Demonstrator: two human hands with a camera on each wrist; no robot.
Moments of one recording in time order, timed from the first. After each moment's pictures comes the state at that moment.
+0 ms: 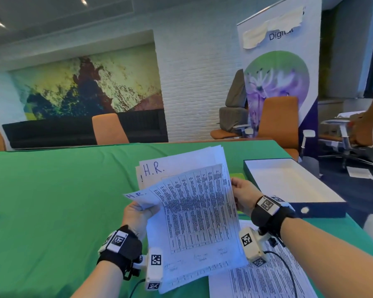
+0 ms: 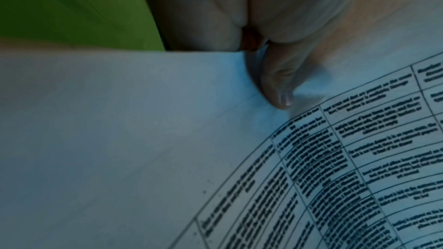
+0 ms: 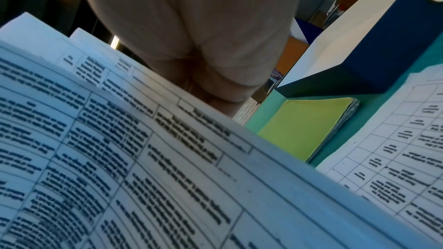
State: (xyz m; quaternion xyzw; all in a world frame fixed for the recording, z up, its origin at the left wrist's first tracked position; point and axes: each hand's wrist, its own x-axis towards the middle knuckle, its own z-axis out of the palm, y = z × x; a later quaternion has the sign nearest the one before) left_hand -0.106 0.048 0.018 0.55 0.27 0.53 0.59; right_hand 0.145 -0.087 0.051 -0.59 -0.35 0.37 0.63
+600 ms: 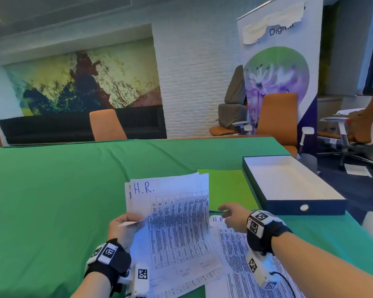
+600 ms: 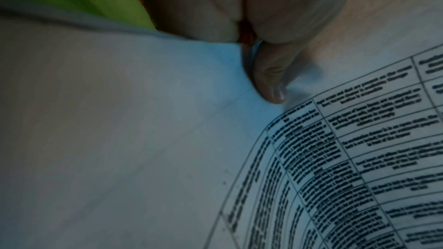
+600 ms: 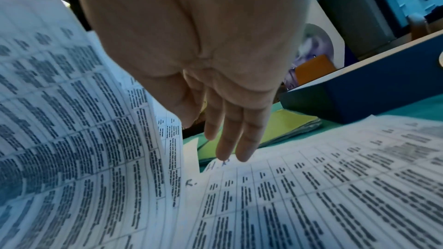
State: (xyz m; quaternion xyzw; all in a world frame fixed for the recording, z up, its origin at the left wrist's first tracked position) left_hand -0.131 0.076 -0.030 0.50 0.34 0.54 0.58; right_hand 0.142 -0.084 0.000 -0.80 -0.47 0.27 0.27
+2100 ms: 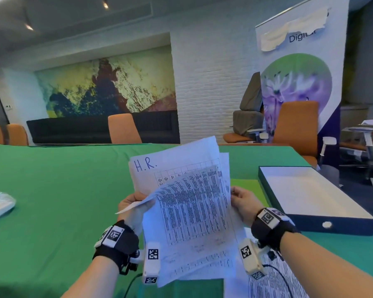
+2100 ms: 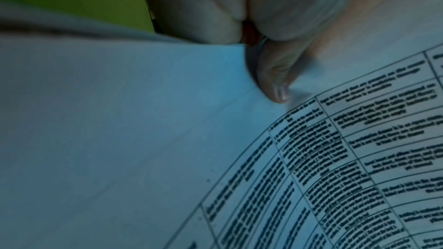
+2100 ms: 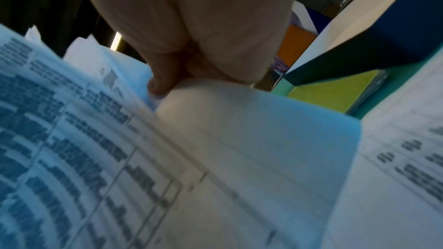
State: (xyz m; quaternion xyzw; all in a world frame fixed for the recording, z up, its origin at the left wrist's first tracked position) left_hand -0.131 0.074 0.038 0.52 0.28 0.59 0.55; right_hand 0.124 -0.061 0.042 -0.59 -0.40 0.35 0.61
